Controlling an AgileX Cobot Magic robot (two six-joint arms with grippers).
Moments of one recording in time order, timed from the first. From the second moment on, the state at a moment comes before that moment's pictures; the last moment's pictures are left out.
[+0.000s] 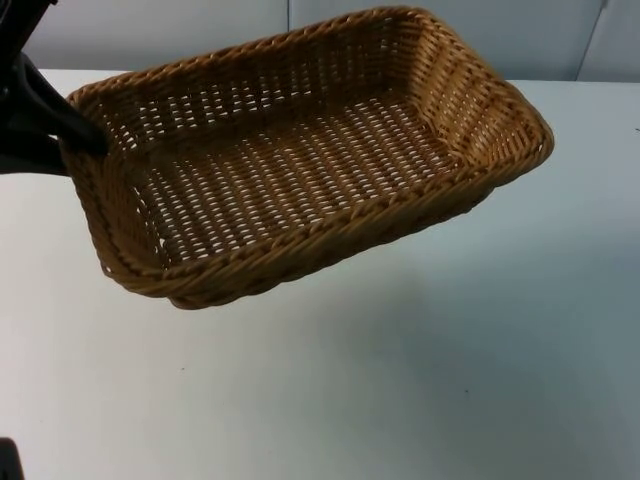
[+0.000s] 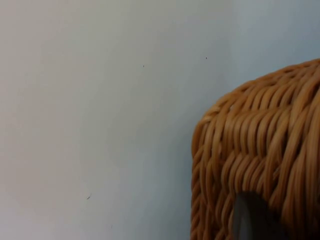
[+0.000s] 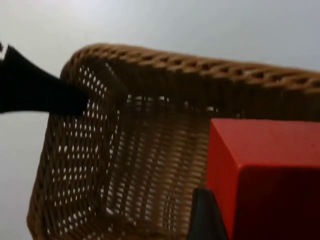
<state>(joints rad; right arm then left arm) 0.57 1.93 -1.96 0.26 1.23 -0.13 0.07 1.64 -0.89 -1.13 0.86 0.44</state>
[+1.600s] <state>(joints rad) 0.57 1.96 -1.62 0.30 1.00 -0.19 0.07 1.64 -0.89 -1.12 0.86 0.44</state>
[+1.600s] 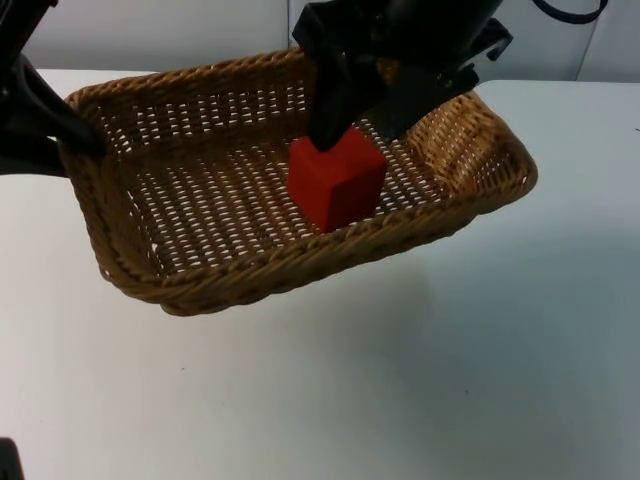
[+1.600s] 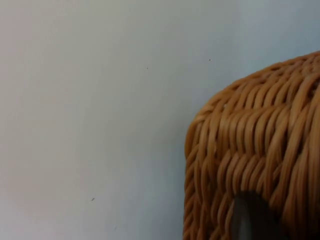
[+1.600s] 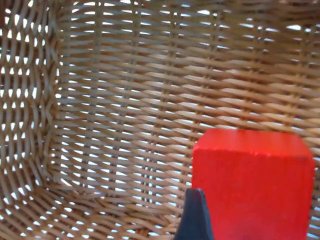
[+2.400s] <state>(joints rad) 0.23 1.95 -1.98 0.22 1.21 -0.05 0.07 1.64 -0.89 -1.12 0.86 0.44</state>
